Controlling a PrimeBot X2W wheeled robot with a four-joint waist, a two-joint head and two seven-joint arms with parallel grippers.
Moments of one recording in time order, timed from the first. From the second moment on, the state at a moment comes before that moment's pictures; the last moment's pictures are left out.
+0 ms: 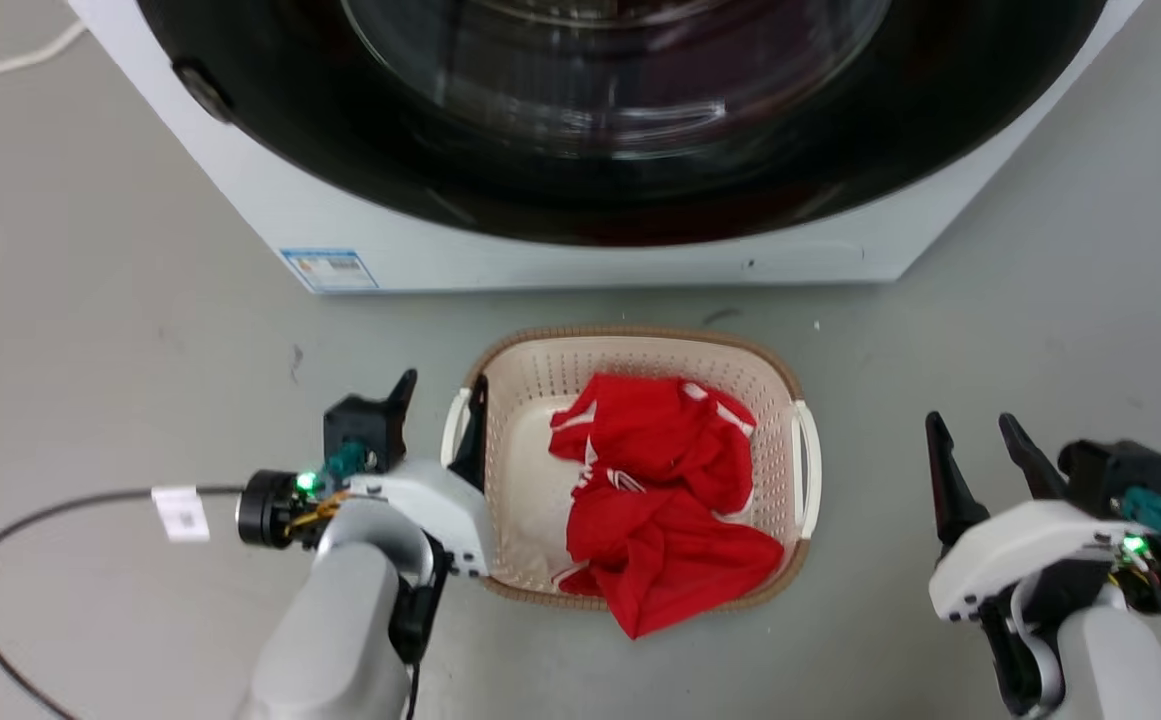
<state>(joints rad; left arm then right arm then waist) -0.42 0.05 -0.23 0.61 -0.21 -0.02 -0.22 -0.19 -0.05 -0.07 0.30 0.15 0.13 -0.04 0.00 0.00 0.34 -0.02</state>
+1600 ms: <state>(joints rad) -1.08 0.12 -0.23 1.27 -0.33 -0.11 0.05 -1.00 -0.05 0.31 1.23 0.35 0.13 -0.01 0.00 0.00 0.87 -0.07</state>
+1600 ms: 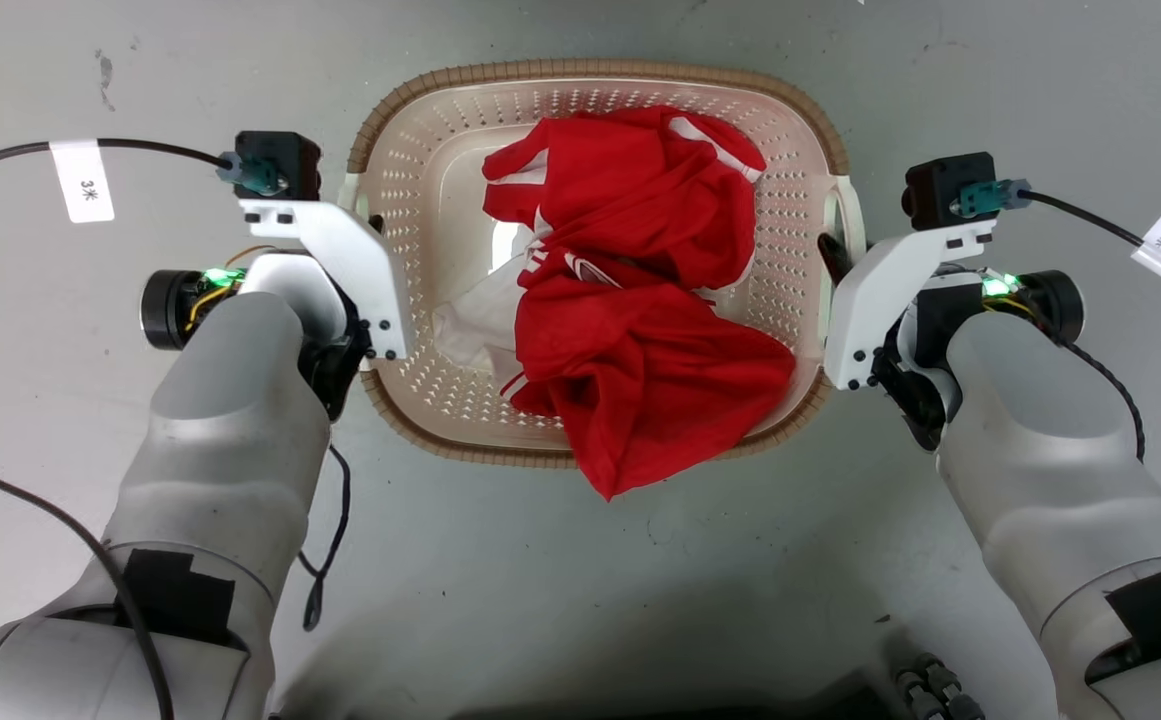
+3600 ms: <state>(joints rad) -0.73 0.09 -0.42 1.26 -0.70 -0.13 0.60 -0.74 -0.09 0.48 1.28 0.73 0.13 0.64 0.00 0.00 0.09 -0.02</state>
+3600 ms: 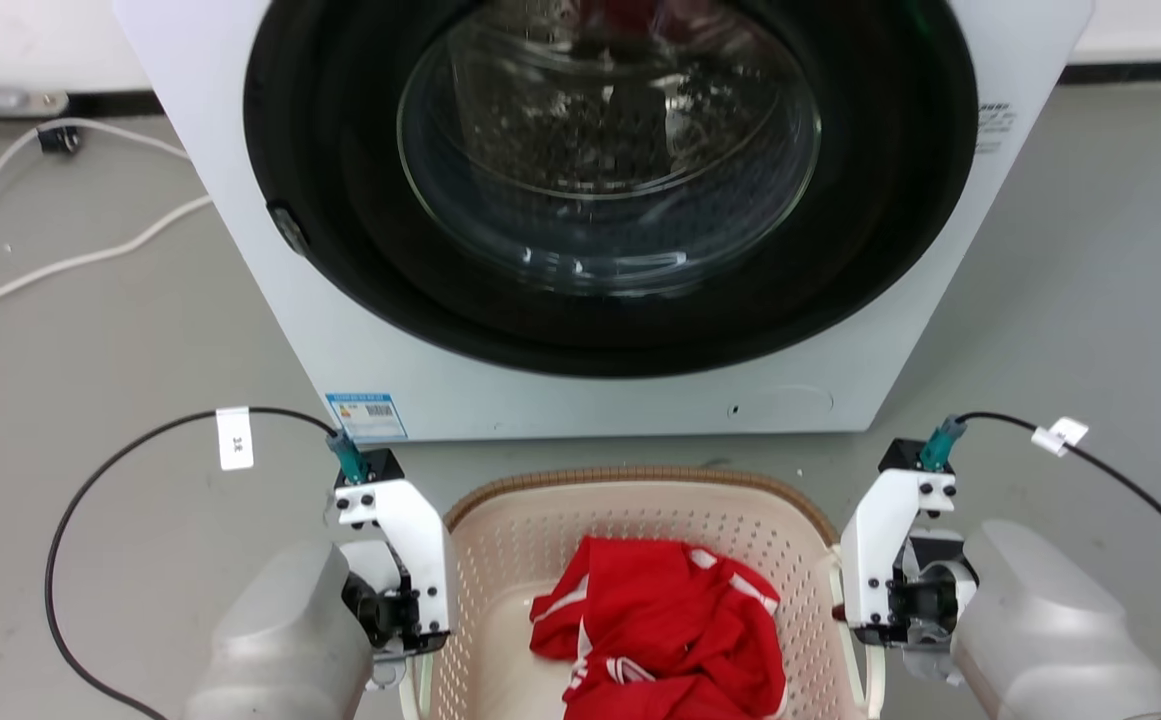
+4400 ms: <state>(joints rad) -0.64 0.08 -0.49 1.26 -0.75 -0.13 0.59 -0.67 -0.09 0.46 1.29 0.73 0.13 0.67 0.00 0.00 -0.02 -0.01</state>
